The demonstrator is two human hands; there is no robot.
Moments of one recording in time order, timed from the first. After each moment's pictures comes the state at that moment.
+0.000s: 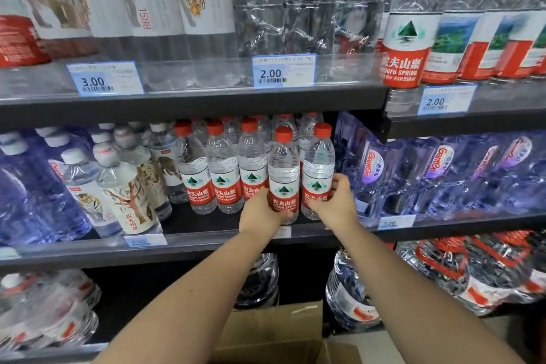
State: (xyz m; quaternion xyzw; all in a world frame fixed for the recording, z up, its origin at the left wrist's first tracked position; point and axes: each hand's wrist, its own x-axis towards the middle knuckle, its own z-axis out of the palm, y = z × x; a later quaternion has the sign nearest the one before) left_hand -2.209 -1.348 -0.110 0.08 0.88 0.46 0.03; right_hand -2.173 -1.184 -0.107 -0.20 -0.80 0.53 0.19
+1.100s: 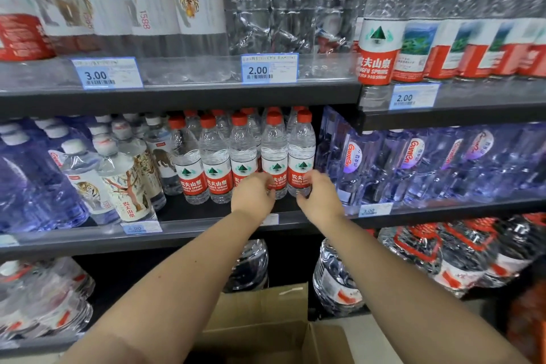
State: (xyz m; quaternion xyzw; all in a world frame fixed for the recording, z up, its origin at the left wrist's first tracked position) left_hand -2.195 -1.346 -0.079 0.17 0.94 0.27 -0.08; right_hand -2.147 -1.195 -0.089 -0.14 -0.92 0.34 0.16
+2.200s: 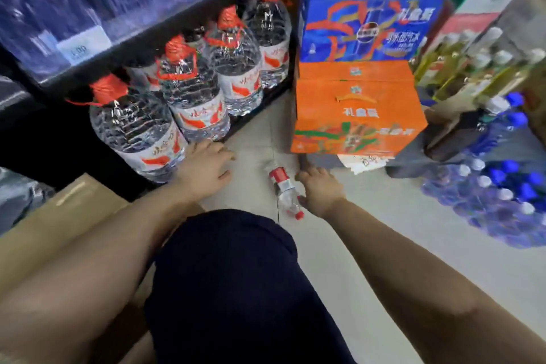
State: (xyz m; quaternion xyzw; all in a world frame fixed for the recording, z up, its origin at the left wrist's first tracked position) left_hand -1.934 -1.144 -0.277 0.64 0.77 -0.01 0.04; right_hand -1.686 -1.029 -0.309 -0.38 -0.91 0.12 -0.12
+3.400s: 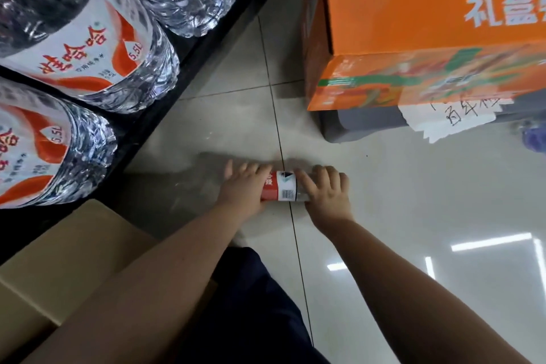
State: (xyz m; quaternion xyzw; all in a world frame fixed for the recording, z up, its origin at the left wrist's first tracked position) left_hand -1.910 -1.037 -0.573 0.61 0.73 -0.13 0.27; right_hand -1.714 -0.995 -0.608 -0.44 -0.89 0.10 -0.02
